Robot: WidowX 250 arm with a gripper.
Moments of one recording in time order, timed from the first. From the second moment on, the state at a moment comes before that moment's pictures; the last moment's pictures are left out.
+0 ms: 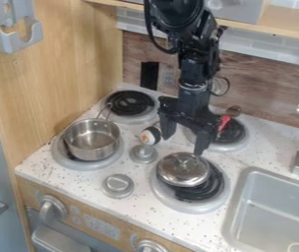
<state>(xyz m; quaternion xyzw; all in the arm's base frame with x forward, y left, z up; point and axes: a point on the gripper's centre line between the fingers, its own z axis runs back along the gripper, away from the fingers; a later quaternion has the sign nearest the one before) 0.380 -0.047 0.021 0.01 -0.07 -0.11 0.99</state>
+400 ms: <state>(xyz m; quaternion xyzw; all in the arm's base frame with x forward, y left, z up) 0.392 -0.031 0.010 0.01 -0.05 -0.08 1.00</state>
